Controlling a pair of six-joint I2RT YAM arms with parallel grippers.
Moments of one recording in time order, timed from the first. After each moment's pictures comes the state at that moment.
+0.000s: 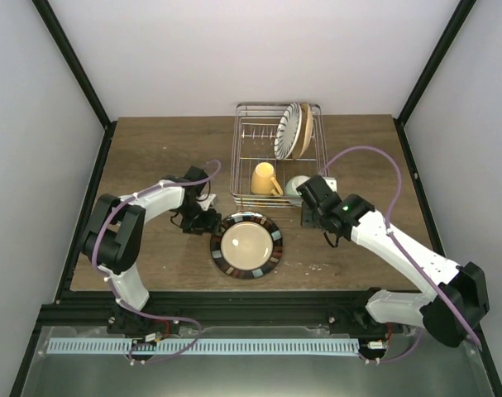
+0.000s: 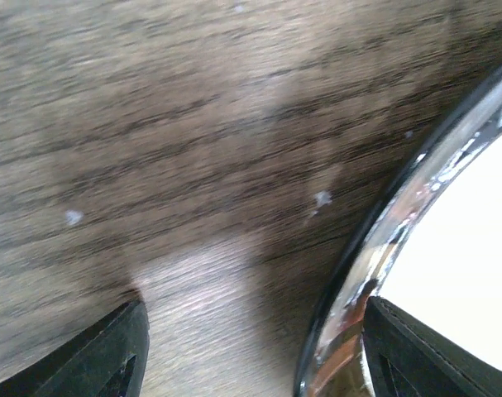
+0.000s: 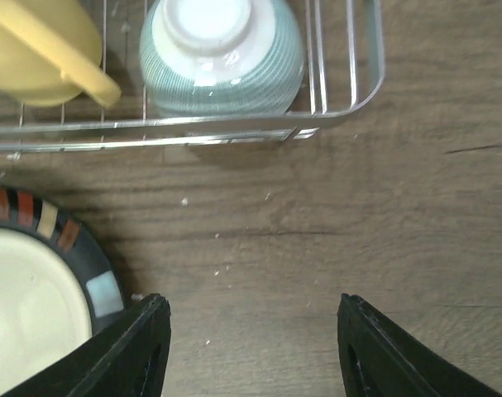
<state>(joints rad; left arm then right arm) -0.39 1.76 1.06 -0.81 0.33 -0.20 0.67 1.21 1.01 -0.89 0.37 0.64</state>
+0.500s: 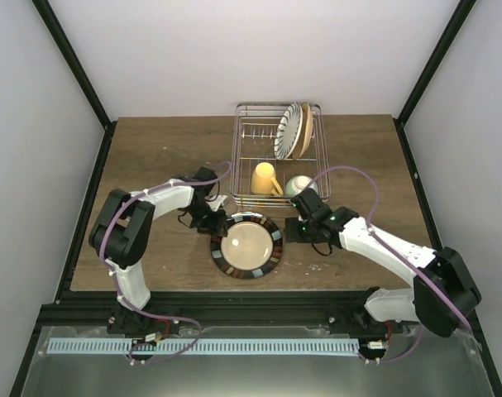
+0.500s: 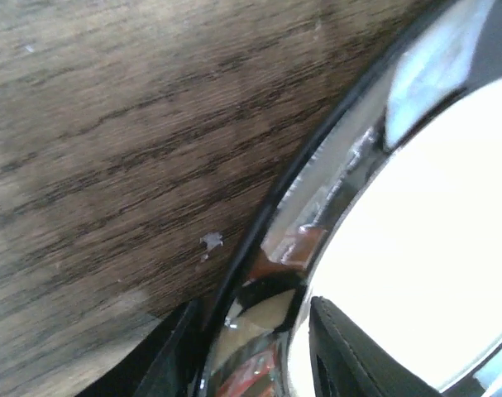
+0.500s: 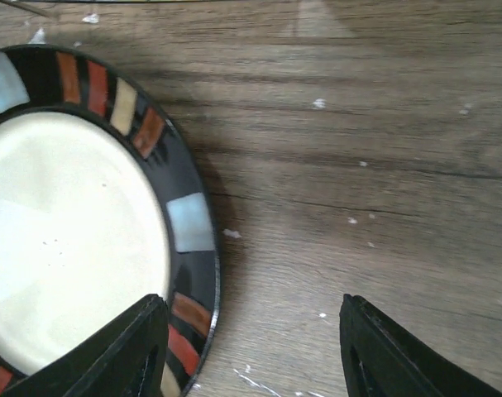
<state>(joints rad) -0.45 1.83 1.11 -0.79 0.40 -0.18 0.68 1.26 0.78 -0.60 0.02 0.62</state>
